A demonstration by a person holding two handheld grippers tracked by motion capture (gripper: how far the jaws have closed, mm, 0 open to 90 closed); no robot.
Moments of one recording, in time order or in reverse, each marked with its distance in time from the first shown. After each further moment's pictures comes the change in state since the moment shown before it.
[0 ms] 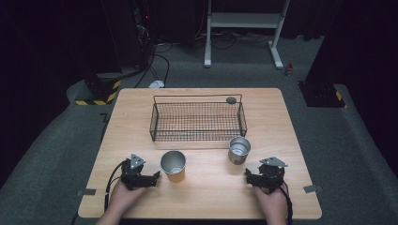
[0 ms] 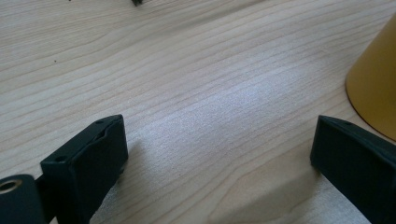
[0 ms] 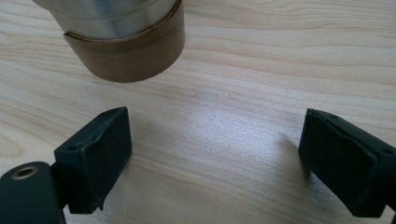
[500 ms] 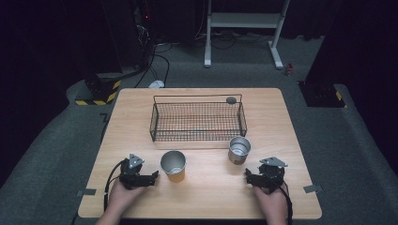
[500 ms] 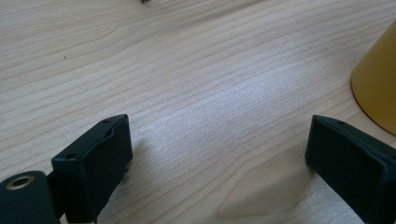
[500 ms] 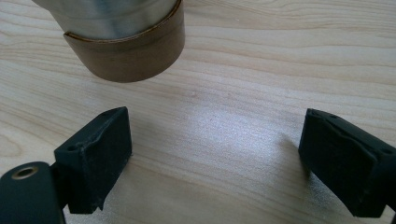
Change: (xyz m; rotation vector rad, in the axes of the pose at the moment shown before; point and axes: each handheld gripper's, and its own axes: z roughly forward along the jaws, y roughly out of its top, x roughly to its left) left arm 0.004 0.001 -0.003 0.022 0.004 0.003; right arm 0.000 0.000 0.000 0.002 0.001 0.000
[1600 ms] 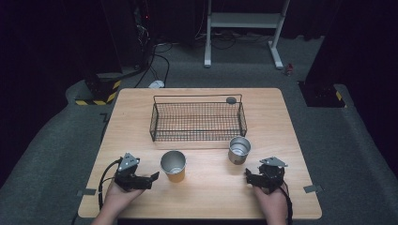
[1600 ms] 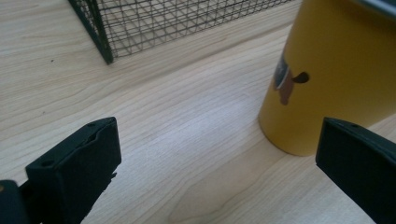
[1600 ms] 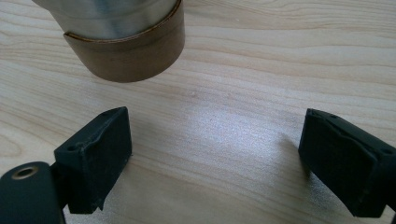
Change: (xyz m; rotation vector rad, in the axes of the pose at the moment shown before) left arm -0.004 0.012 -0.037 -0.150 -0.164 0.024; right arm 0.000 0.000 0.000 0.000 0.001 -0.001
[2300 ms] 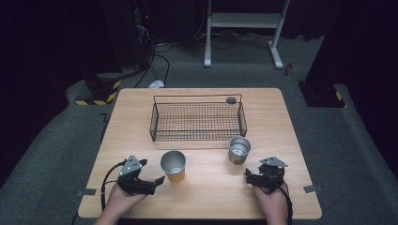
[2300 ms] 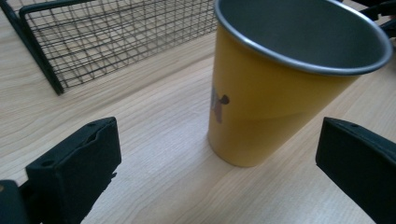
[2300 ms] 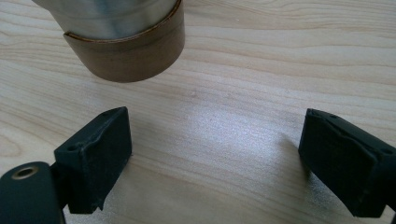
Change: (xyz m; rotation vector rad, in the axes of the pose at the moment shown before) left arm -0.020 0.005 -0.006 -0.072 -0.126 0.052; right arm 0.000 0.000 0.000 0.000 0.000 0.000
